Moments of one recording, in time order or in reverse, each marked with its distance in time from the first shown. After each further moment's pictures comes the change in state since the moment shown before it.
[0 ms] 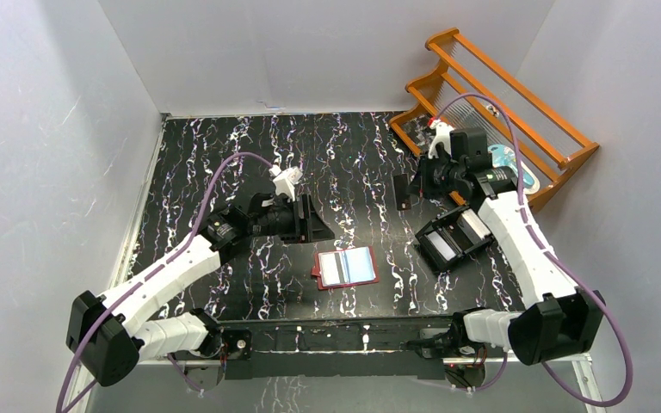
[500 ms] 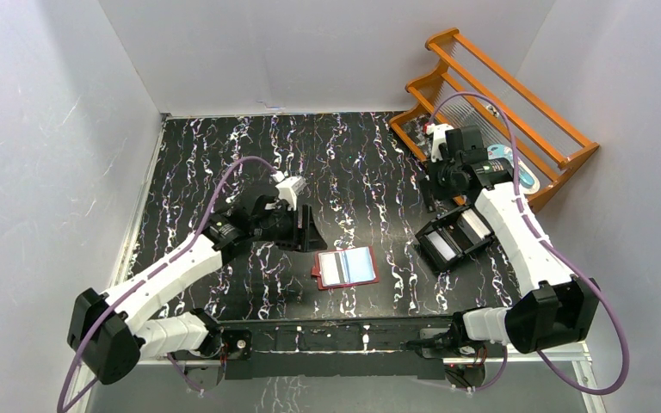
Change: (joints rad) left arm 0.000 0.032 -0.019 -0.121 -0.036 0.169; right arm -0.001 0.080 0.082 -0.182 0.390 -0.266
